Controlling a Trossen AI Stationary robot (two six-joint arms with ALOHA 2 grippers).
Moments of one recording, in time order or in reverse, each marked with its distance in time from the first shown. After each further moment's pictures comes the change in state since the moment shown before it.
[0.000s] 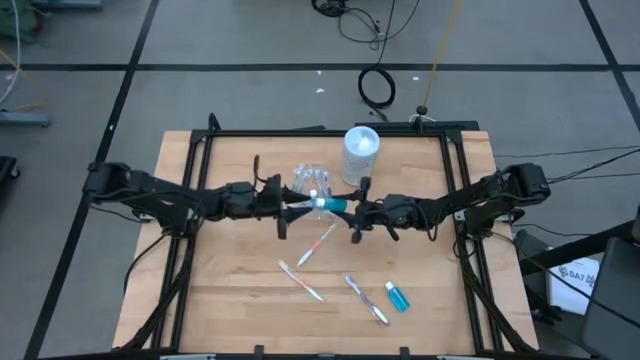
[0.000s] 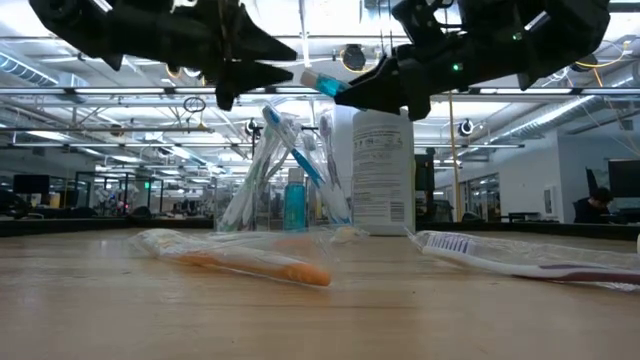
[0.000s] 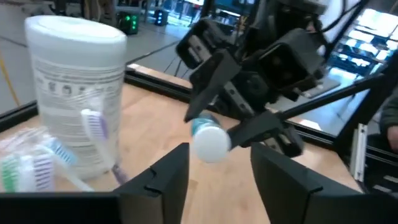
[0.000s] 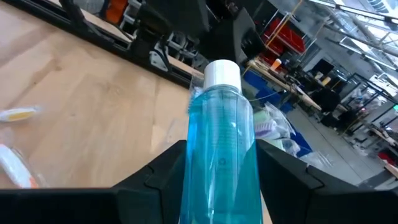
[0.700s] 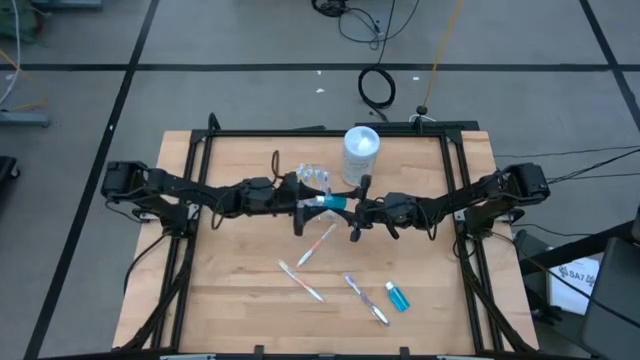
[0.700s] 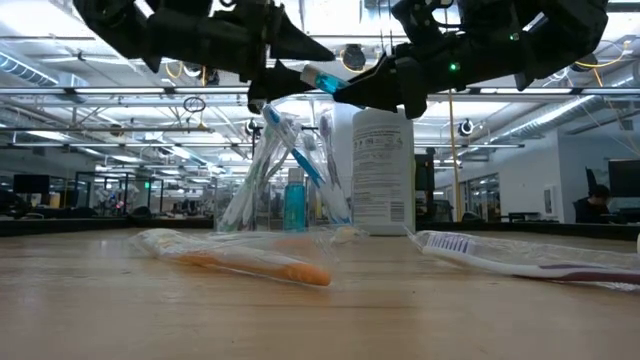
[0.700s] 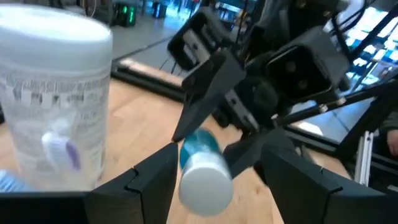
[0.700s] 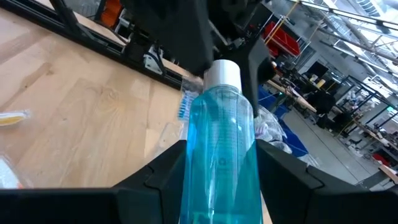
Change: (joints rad) left arm 0.035 0.161 0.151 -0.012 0.053 -0.024; right arm -0.011 0.000 0.000 0.026 -0.004 -0.009
